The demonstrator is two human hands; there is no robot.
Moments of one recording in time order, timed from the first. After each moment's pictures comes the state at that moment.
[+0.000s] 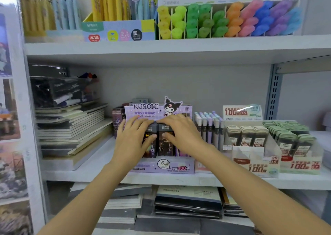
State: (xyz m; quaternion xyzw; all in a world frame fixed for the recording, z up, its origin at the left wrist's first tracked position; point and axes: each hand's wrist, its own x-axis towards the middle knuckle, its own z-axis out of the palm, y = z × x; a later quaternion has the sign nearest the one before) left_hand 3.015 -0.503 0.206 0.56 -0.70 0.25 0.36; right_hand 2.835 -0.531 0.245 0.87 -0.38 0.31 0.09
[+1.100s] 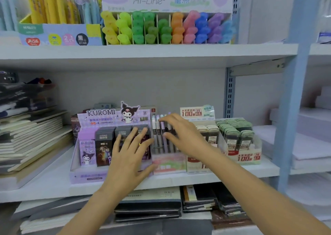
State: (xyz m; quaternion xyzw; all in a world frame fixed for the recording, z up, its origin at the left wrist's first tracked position) left_hand 2.922 -0.496 0.176 0.50 -0.78 0.28 0.27; right_hand 2.718 -0.527 0.243 0.84 -0.40 0.36 0.05
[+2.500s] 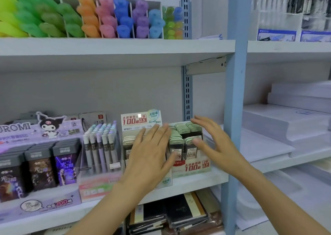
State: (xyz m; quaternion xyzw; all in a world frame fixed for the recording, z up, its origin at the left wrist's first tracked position) left_hand 2.719 -0.524 0.215 0.46 -0.83 0.22 0.24; right_hand 2.500 -0.522 0.212 0.77 -0.43 0.47 -0.02
